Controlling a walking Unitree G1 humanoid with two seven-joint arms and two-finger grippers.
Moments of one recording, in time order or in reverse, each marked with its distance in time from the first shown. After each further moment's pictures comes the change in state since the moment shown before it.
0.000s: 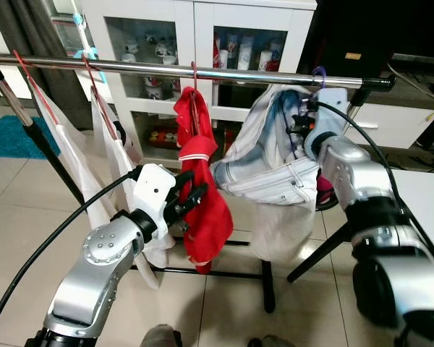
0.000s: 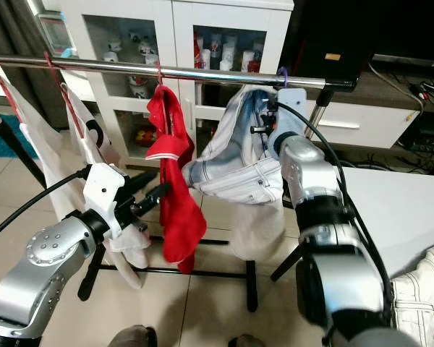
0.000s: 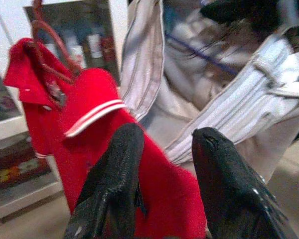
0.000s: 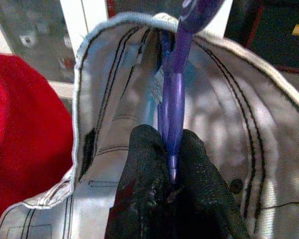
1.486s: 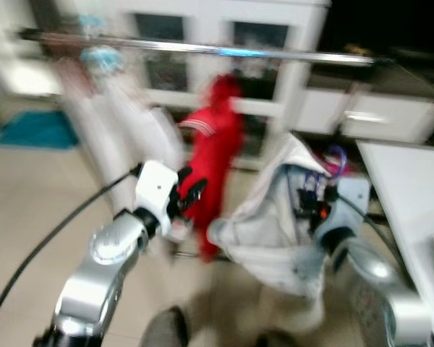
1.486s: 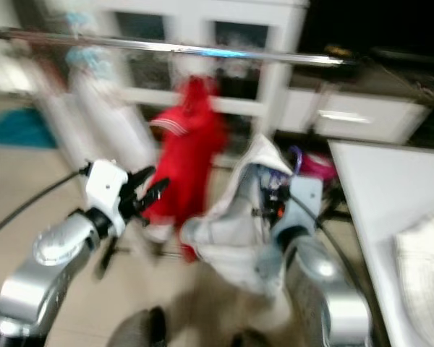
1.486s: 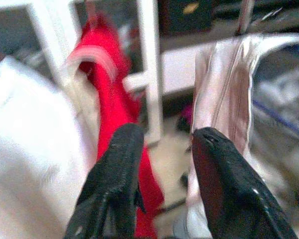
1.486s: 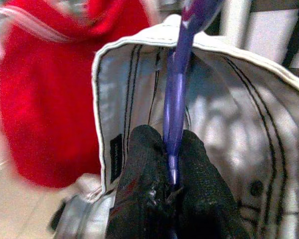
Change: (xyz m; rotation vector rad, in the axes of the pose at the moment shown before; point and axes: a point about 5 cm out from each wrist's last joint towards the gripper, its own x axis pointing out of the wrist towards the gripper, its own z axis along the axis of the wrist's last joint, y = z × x) left arm 0.000 -0.004 -0.006 -0.031 0.015 0.037; right arm -0.131 0.026 -0.074 0.149 0.086 0.005
